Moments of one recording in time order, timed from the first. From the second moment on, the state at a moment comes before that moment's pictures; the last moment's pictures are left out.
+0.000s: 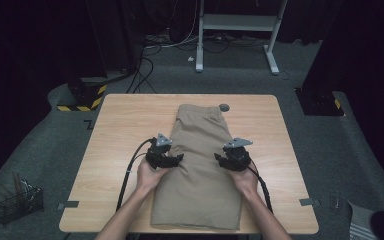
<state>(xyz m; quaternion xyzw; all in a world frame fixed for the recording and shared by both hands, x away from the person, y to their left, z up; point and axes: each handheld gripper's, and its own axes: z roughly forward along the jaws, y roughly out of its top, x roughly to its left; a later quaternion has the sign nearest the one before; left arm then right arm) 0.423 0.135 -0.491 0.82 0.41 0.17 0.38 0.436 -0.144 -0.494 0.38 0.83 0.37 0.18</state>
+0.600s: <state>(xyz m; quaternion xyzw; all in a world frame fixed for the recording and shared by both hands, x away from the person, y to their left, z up) 0.458 0.131 -0.519 0.81 0.44 0.17 0.34 0.460 -0.161 -0.522 0.41 0.82 0.35 0.21</state>
